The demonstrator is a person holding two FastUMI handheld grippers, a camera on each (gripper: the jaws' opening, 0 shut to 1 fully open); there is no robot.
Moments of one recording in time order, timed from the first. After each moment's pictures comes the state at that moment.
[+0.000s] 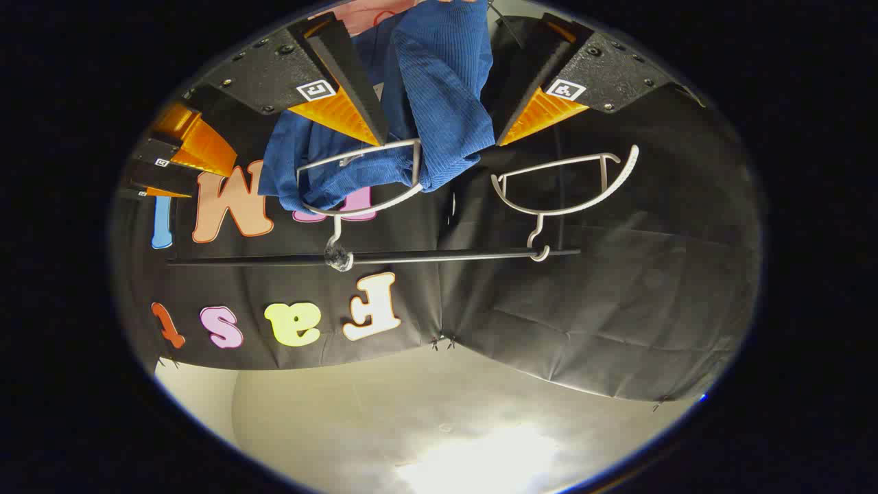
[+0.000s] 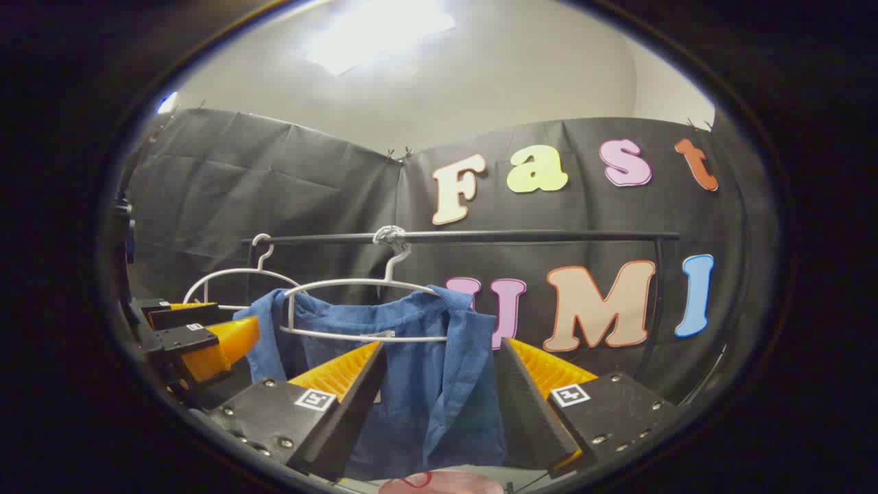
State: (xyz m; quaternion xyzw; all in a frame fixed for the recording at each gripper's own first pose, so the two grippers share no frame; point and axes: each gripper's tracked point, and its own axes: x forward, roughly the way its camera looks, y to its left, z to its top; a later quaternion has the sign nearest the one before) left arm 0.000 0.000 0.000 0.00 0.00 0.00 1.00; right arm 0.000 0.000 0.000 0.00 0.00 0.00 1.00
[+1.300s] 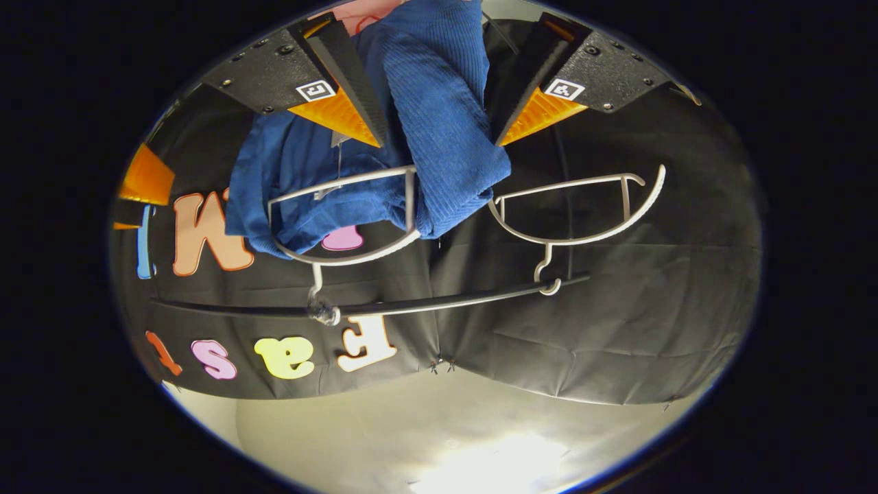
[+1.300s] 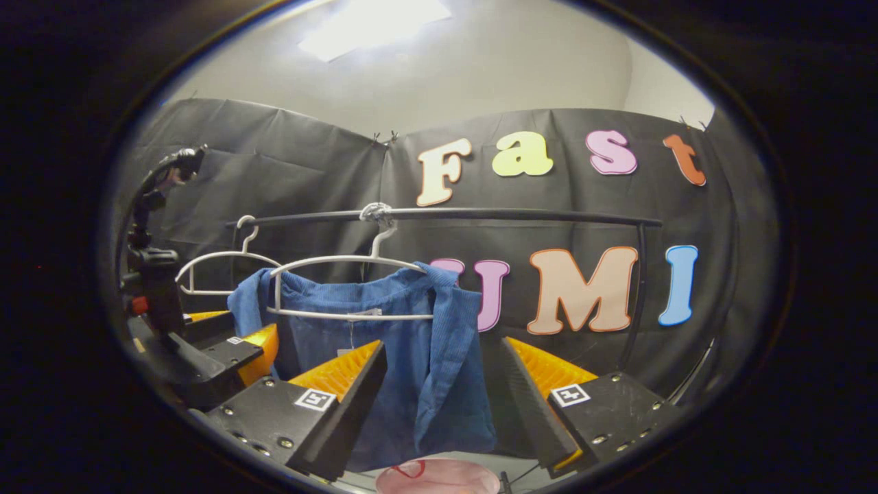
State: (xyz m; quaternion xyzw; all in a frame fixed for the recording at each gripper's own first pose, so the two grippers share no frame) left arm 0.047 0.009 -0.061 0.03 0.04 0.03 1.00; right arm -0.012 -0.009 -0.023 -0.01 0.04 -0.05 1.00
